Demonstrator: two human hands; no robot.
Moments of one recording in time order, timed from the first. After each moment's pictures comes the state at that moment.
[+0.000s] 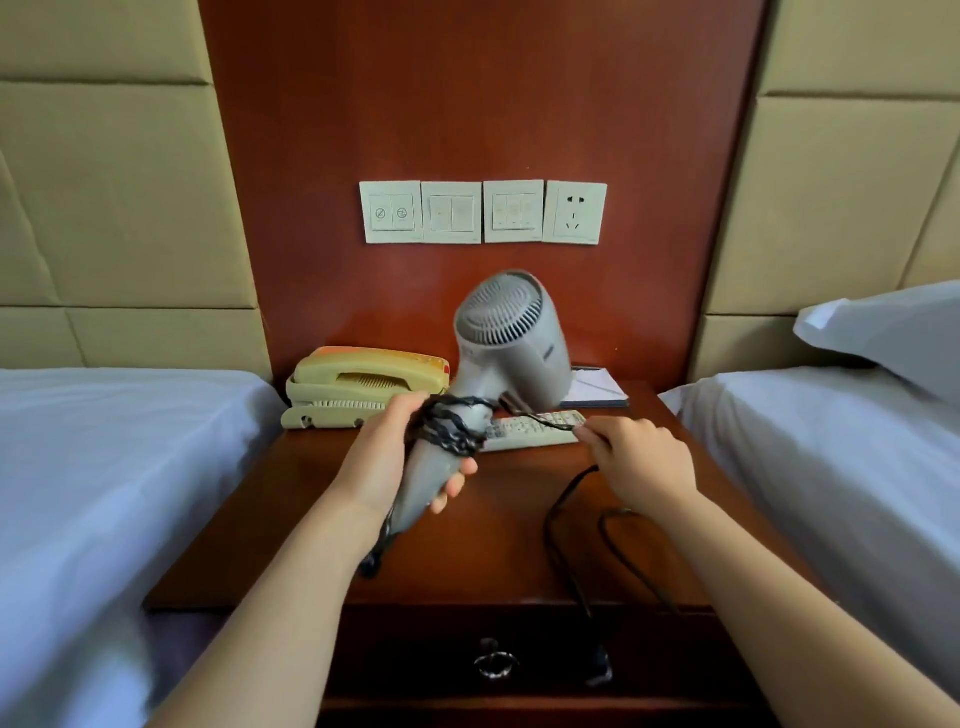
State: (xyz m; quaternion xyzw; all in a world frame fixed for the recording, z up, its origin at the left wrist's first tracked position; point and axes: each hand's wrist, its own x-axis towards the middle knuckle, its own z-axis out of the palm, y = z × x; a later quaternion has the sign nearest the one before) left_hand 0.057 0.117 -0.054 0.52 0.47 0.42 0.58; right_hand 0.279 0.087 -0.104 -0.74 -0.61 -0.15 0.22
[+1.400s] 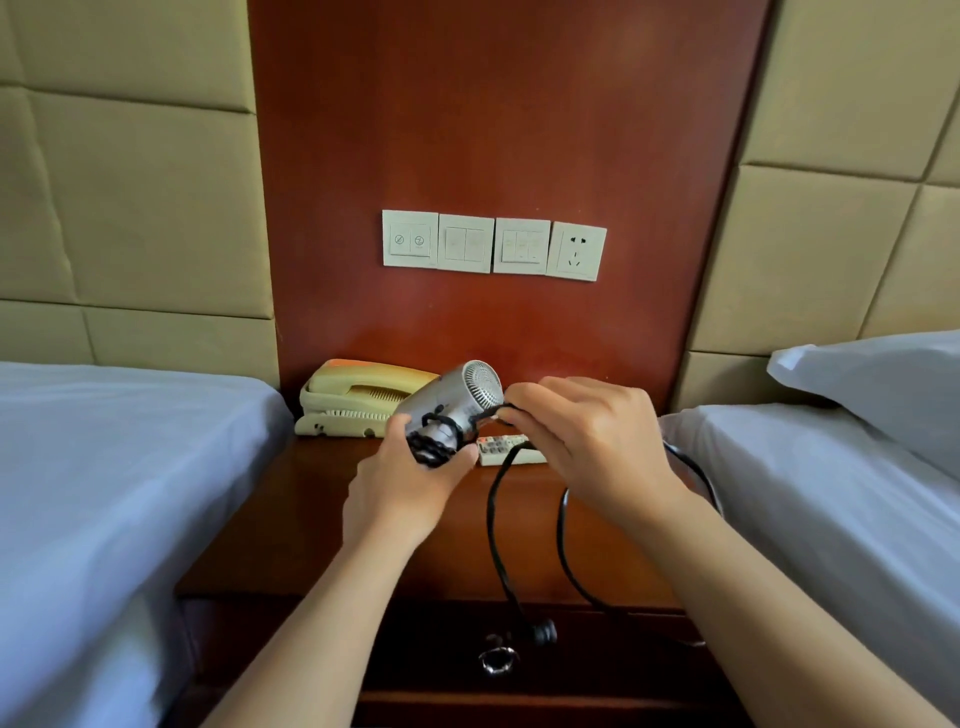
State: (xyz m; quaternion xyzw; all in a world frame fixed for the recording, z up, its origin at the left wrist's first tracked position) left_hand 0.037 0.079 -0.076 0.65 0.63 0.36 0.23; right_hand 0.194 0.031 -0.028 -0.39 -0.74 -0.40 0.36
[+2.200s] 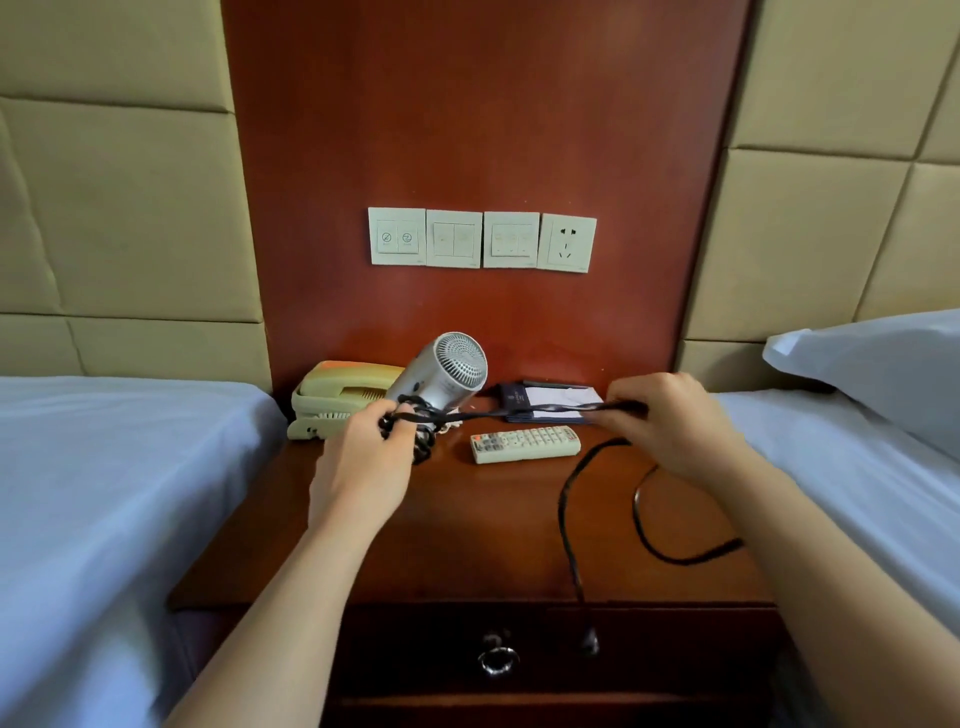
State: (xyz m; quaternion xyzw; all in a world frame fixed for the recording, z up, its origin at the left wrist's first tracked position) left_hand 0.023 0.097 -0.068 0.63 0.60 0.44 0.24; right_hand 0.273 0.034 -0.026 -0.63 -0.71 -0.14 0.30
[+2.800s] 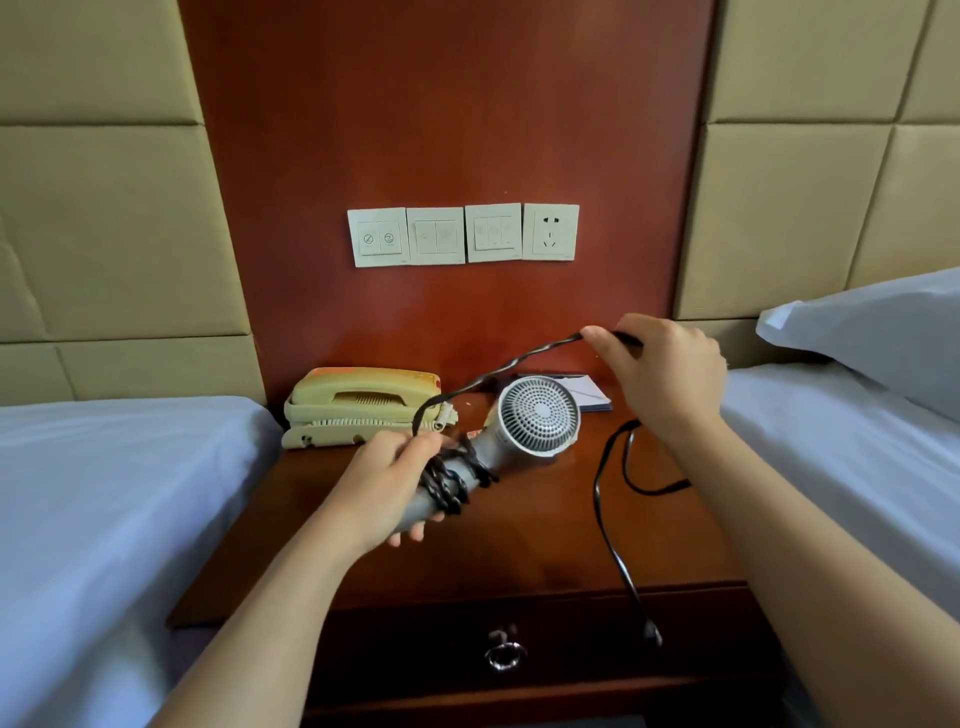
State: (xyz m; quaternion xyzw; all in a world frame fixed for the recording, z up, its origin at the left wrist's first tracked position) left_hand 0.023 0.084 -0.066 0.73 0.44 0.35 0.39; right_hand 0.268 0.055 -0.021 -0.68 -0.52 -0.29 0.42
